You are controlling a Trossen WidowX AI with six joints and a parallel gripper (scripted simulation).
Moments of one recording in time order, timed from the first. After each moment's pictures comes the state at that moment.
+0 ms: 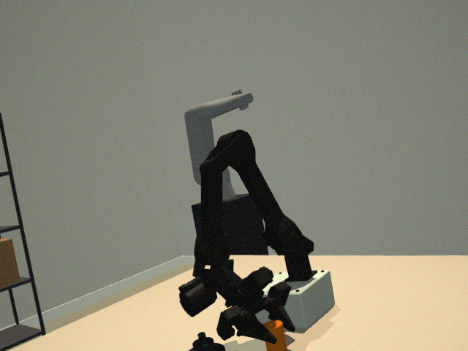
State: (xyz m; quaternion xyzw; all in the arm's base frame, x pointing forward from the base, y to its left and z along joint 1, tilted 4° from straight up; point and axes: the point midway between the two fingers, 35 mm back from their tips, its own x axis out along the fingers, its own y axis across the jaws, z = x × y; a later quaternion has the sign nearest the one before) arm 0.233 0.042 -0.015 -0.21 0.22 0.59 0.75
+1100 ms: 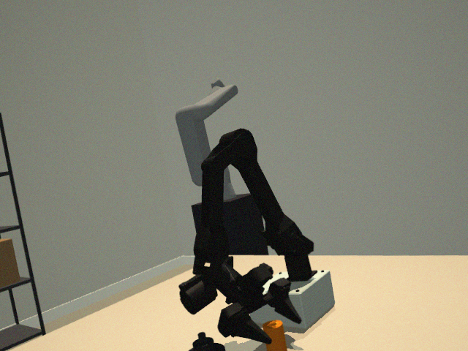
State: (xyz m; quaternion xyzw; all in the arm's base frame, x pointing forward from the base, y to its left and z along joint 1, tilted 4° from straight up) arm 0.230 0.044 -0.008 -0.20 0.23 0.59 0.75
